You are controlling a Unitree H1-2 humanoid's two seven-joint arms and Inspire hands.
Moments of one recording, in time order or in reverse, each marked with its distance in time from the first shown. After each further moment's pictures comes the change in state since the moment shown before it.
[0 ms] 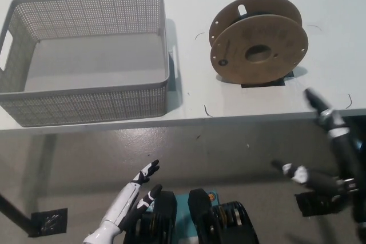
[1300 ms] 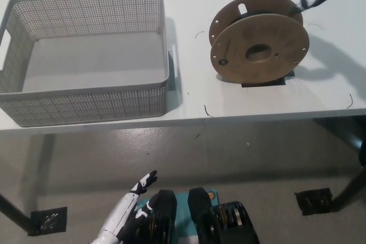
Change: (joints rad) left_arm 0.037 0.001 0.003 0.018 0.013 -0.007 -0.001; right_arm -1.208 -0.340 0.505 0.874 -0.014 0.544 0.630
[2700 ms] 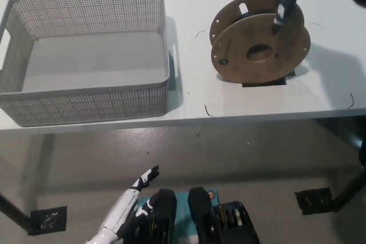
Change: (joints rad) left_arm -0.014 0.005 0.003 -0.020 0.003 -0.039 -0.008; right_arm -0.306 0.294 0.131 0.820 -0.228 -0.147 0.211
